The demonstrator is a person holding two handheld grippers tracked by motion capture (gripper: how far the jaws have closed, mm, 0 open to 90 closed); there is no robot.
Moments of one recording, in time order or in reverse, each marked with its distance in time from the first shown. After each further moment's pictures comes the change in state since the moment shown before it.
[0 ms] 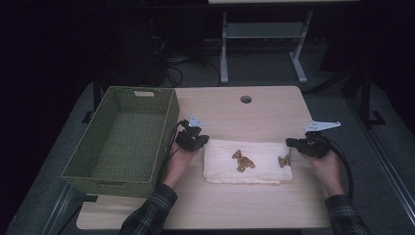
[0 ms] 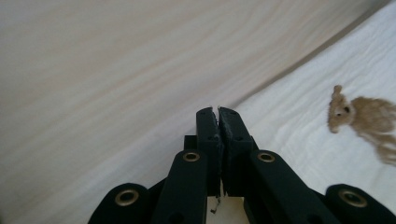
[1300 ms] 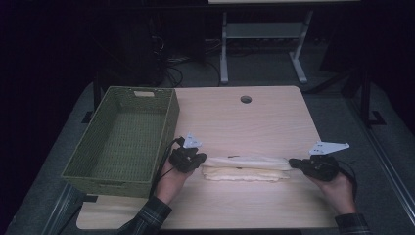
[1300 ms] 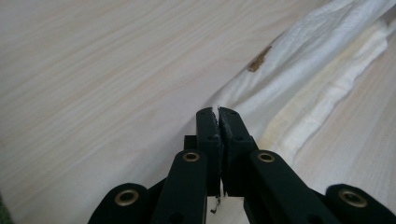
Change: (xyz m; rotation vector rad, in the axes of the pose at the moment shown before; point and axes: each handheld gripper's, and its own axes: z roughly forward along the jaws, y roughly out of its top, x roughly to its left) left arm -0.039 -0.039 -0.042 0.069 -0.068 0.073; right arm 0.051 -0.036 -0.040 0.041 0.051 -0.092
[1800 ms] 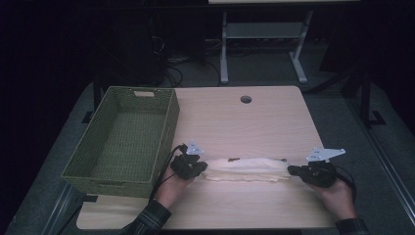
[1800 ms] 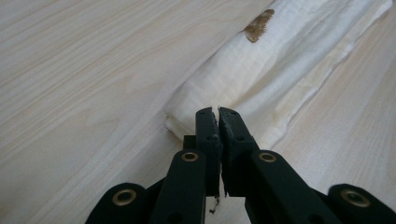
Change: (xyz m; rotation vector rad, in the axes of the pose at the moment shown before) left arm -0.006 -0.014 0.009 0.059 -0.031 -0.004; right arm 0.008 -0.013 0.005 0.043 0.021 -0.005
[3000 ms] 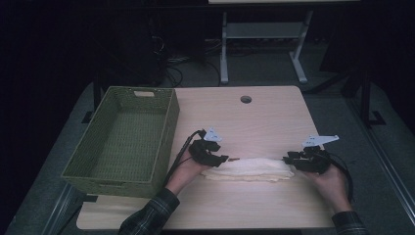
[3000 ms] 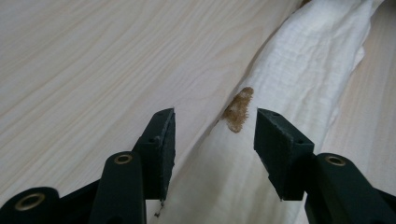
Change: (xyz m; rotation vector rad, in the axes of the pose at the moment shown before) left arm 0.003 0.054 0.042 -0.040 -0.119 0.159; right arm -0.026 0.022 0.020 0.002 -0.041 0.062
